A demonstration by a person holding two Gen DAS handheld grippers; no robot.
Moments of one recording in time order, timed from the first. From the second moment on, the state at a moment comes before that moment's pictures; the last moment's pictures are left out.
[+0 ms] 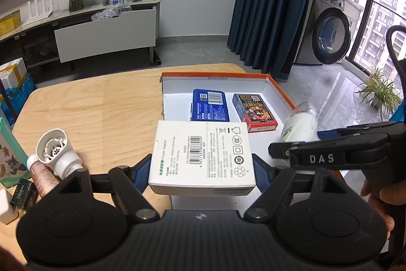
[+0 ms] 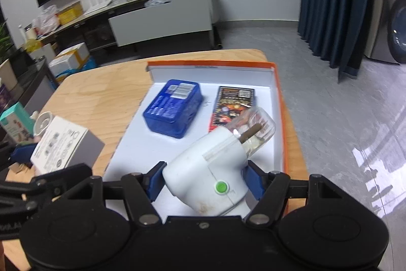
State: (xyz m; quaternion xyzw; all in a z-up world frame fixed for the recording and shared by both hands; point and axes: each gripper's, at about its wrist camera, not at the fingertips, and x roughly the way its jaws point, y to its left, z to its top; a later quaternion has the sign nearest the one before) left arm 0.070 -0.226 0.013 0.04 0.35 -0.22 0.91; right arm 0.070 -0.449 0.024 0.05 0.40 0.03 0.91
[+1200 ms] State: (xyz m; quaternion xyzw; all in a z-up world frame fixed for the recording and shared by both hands) left arm 0.043 -0.244 0.010 0.05 0.35 -0.26 0.90; right arm 0.003 -0.462 0.076 0.07 0.32 -0.03 0.94
